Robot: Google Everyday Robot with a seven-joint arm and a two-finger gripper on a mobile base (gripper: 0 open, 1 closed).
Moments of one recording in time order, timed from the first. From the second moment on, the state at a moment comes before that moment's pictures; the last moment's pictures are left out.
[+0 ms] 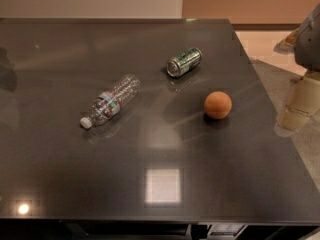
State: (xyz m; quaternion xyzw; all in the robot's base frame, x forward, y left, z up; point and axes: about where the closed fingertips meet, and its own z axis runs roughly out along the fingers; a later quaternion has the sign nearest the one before) arm 0.438 -0.217 0.976 -0.60 0.78 -0.03 0.16
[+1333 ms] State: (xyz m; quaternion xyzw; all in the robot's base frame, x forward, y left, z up) arm 0.486 -0.211 0.919 -0.59 0.79 0.03 0.17
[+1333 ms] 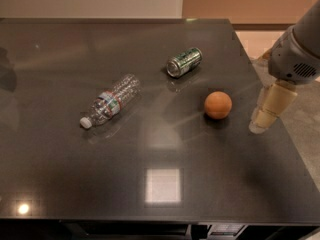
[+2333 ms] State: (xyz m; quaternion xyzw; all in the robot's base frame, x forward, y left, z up) arm 0.543 -0.194 0.860 -0.58 0.79 0.09 0.19
